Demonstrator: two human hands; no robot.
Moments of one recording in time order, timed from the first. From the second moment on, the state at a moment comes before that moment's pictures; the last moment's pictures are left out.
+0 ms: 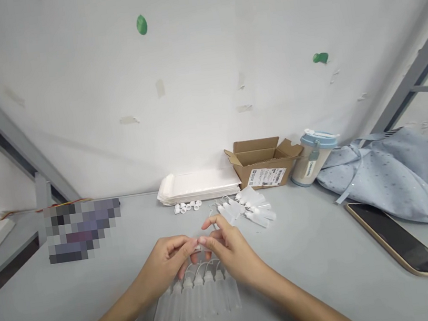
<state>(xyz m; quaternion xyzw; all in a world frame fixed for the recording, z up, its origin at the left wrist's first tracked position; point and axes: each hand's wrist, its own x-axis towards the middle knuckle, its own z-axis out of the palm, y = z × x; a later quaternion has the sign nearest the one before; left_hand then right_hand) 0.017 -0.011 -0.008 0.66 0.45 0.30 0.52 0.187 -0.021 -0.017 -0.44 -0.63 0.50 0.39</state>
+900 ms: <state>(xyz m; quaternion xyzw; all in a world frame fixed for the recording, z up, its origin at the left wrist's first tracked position) 0.015 -0.017 0.000 0.76 0.39 0.30 0.42 0.183 -0.023 -0.012 -0.42 -0.57 0.58 0.40</state>
